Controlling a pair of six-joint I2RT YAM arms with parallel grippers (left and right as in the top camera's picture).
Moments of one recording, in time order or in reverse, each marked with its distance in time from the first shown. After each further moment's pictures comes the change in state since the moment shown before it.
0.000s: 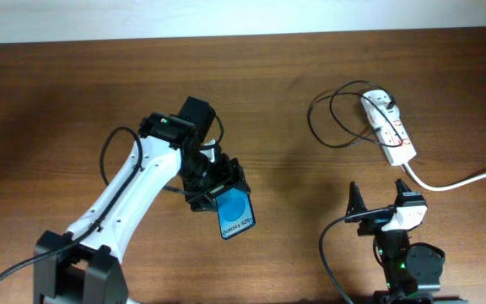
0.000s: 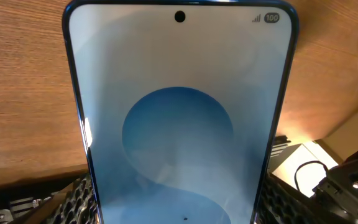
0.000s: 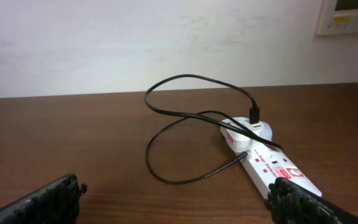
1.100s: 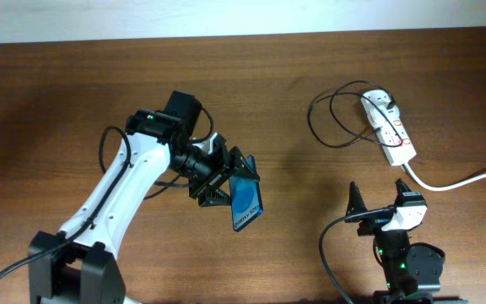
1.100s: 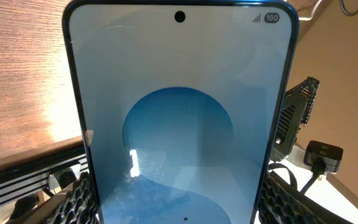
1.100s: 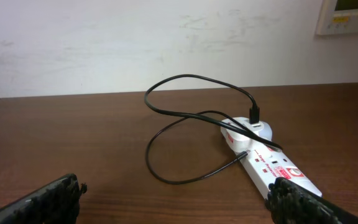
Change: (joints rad) left arm 0.071 0.000 0.000 0.038 0.306 0.026; right arm 0.000 0.000 0.000 0.000 0.000 0.000
